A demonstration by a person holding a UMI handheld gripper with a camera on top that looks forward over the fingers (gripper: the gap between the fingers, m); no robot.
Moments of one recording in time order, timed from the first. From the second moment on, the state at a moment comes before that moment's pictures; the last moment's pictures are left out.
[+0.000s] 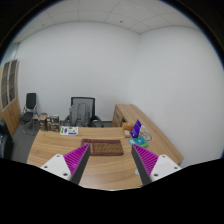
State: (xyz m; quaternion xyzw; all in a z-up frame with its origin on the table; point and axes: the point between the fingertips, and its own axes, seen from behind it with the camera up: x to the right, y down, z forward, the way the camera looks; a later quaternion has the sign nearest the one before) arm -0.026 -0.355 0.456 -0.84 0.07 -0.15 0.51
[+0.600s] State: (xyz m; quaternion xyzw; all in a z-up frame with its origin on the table) arm 0.012 -0.236 0.180 -0.91 0.02 -0.08 0.40
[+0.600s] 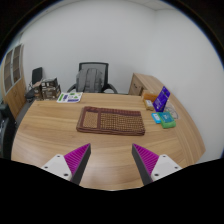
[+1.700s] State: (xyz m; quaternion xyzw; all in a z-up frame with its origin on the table) arm -0.092 0.044 -0.004 -0.91 -0.04 -0.08 0.40
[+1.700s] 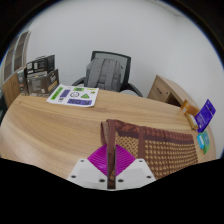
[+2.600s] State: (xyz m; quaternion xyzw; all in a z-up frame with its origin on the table) arm -0.003 0.013 0.060 -0.89 0.05 0.15 0.42
